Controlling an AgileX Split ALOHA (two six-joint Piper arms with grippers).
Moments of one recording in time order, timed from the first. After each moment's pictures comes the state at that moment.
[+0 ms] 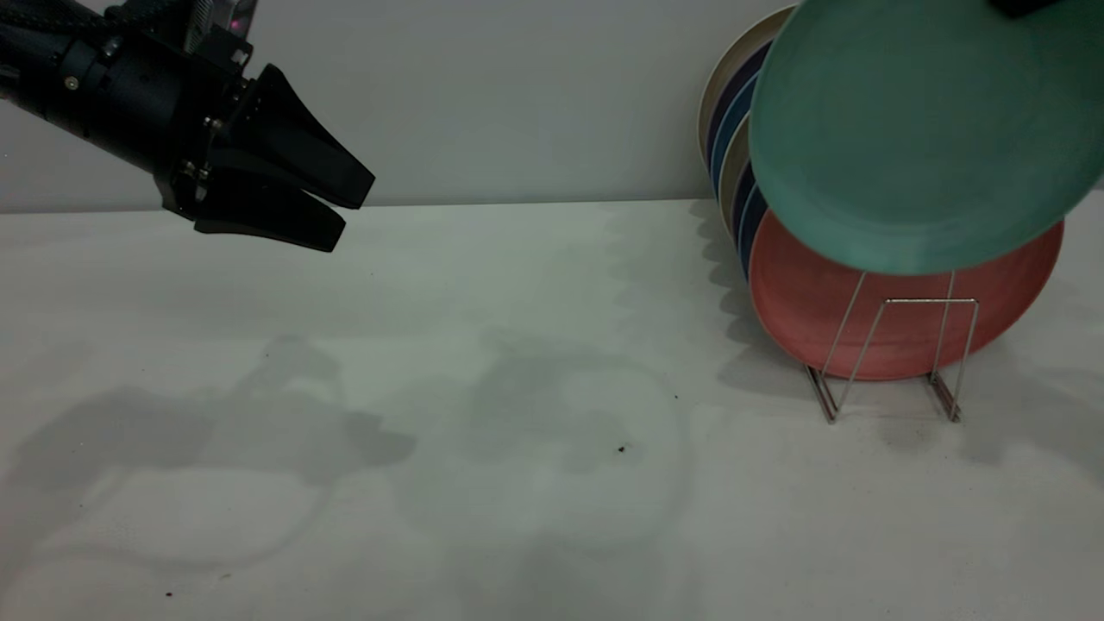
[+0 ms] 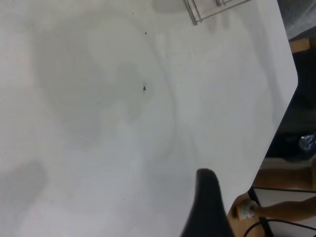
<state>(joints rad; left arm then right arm) 0.03 2.08 -1.30 -1.07 1.06 1.02 -0.07 1.74 -1.30 0.74 0.68 -1.82</state>
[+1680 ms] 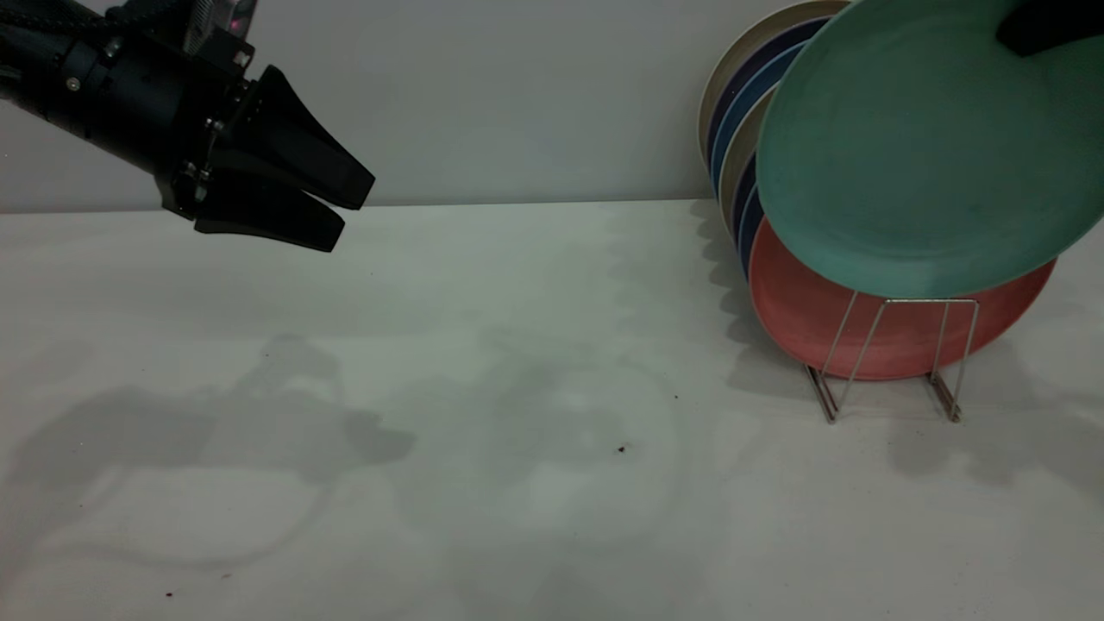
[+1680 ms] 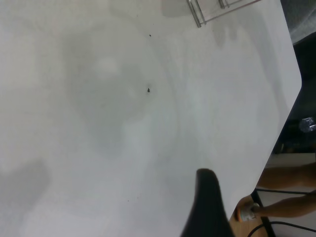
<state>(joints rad) 0.03 2.08 -1.30 -1.07 1.05 1.02 -0.07 1.67 -1.14 0.86 0.54 -1.96</state>
